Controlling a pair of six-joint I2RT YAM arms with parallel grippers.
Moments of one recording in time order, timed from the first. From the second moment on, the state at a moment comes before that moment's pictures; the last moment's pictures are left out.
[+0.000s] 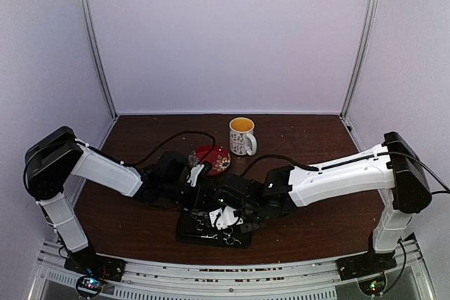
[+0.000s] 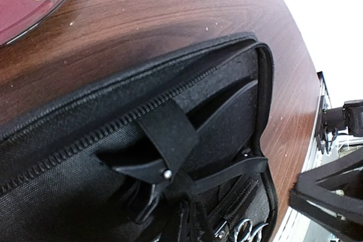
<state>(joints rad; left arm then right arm) -0.84 1.75 0.75 0.29 0.43 -0.56 1.25 1.80 1.26 -0.61 0.32 -0.63</state>
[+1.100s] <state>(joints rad) -0.83 1.76 0.75 0.30 0.44 -0.57 1.27 1.95 1.25 -0.52 0.58 -0.73</state>
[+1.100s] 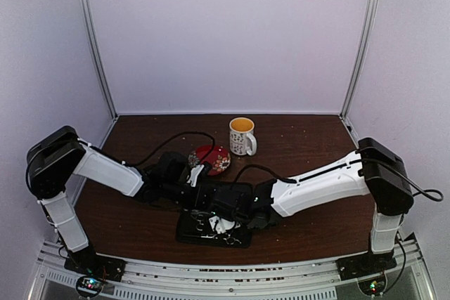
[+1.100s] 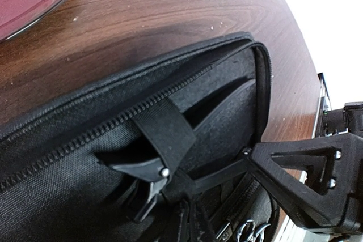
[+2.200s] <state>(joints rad) -0.82 1.77 0.75 0.32 0.45 -0.57 0.95 1.94 1.39 -0.71 -0.07 -0.54</state>
